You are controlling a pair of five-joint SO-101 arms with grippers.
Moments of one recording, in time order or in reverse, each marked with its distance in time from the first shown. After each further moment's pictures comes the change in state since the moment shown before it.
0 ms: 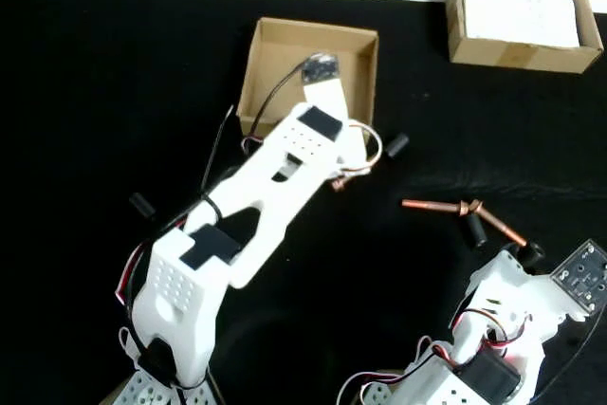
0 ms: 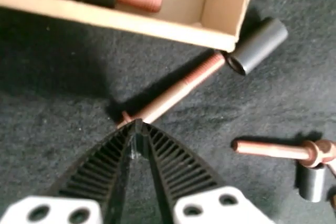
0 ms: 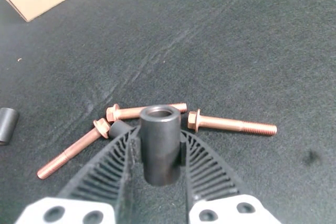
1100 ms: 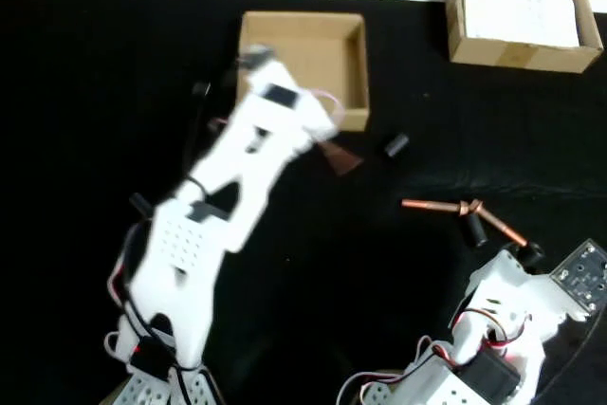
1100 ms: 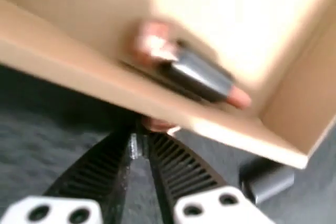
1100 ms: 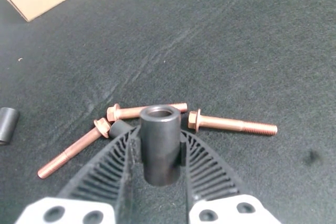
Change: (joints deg) left arm -14.5 16.4 -20.5 1.6 14.7; right arm 0.0 0.0 0.0 0.0 0.0
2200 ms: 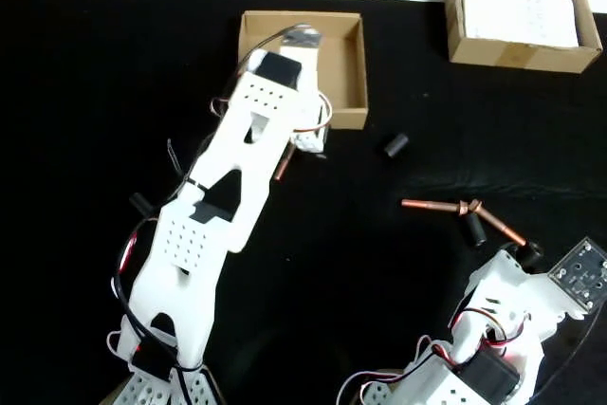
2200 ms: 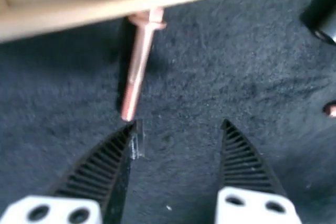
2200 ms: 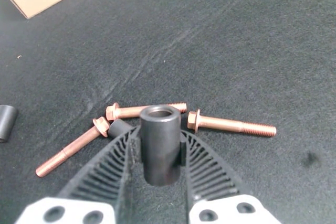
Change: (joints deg) left arm 3.1 1.5 -17.9 30.5 -45.5; right arm 0.0 0.0 0.0 0.0 0.9
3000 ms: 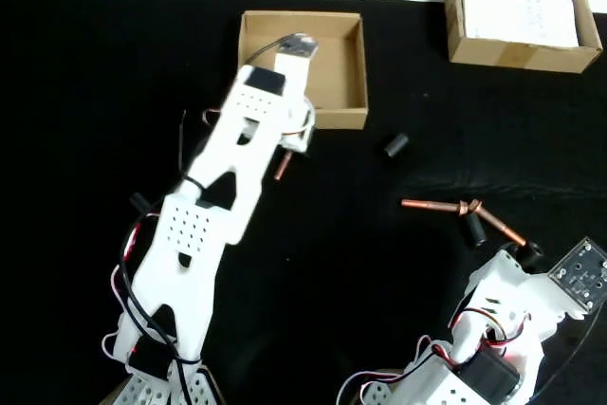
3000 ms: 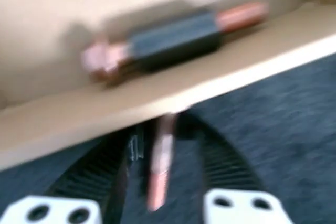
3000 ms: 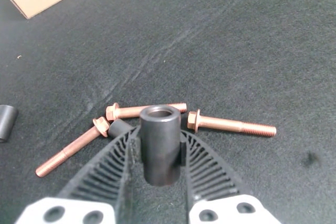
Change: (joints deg) left arm -3.5 11.2 -0.8 -15.1 -8.1; right arm 0.0 0.0 0.0 0.0 0.0
